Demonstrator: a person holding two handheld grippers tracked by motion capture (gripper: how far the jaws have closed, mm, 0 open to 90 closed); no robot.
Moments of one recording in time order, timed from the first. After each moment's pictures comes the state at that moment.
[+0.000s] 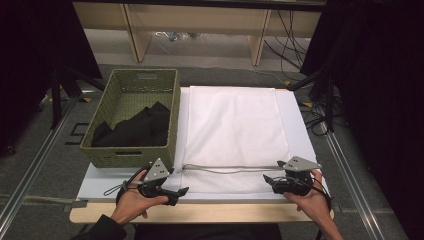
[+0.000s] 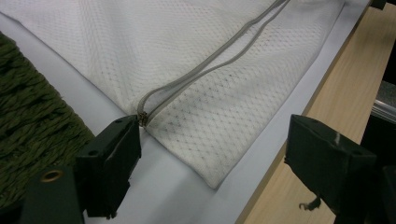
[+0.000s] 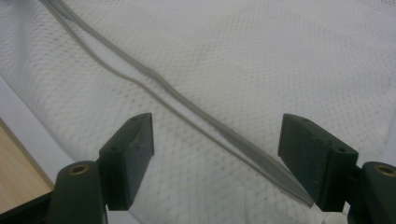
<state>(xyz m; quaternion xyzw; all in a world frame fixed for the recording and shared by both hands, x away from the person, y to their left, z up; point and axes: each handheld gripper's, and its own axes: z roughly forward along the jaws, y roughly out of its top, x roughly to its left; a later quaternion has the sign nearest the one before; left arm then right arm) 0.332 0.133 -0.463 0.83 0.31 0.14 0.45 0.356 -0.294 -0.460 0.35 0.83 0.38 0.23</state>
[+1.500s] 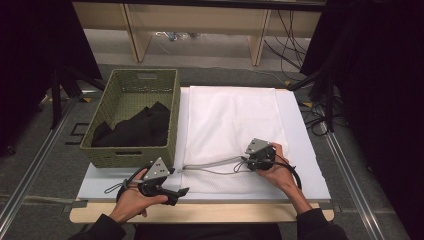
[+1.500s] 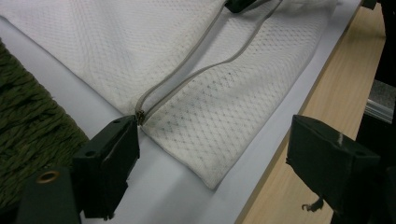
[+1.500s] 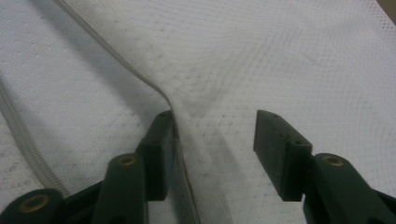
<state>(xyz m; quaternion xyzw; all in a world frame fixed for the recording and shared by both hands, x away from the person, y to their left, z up) 0.336 0.133 -0.465 0.83 0.31 0.11 0.46 0.440 -0.218 -0.481 0.23 0.90 0.26 0.27</state>
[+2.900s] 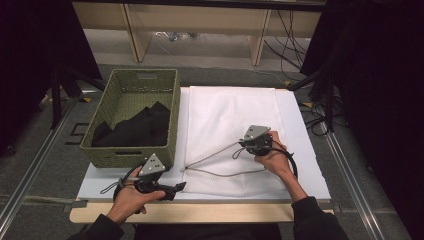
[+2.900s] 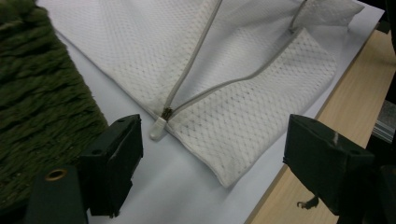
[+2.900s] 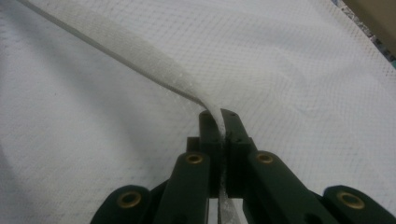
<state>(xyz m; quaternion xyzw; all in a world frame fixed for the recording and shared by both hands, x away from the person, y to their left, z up) 0.338 0.141 -0.453 0.81 0.35 0.13 0.46 0.468 -0.209 -0.450 0.19 0.90 0.31 0.24</state>
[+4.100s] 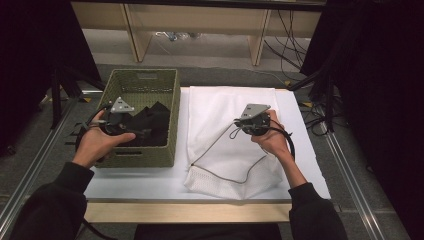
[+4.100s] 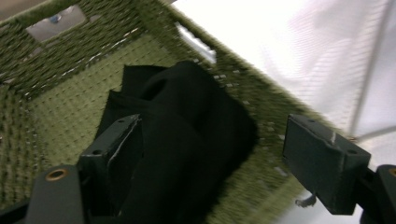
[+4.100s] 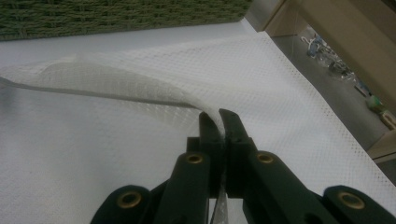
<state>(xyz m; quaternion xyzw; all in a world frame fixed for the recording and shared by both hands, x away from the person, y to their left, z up) 0.435 0.219 -0.348 0.82 0.40 0.23 0.33 0.497 -0.193 -0.397 0.17 0.88 0.35 0.26</state>
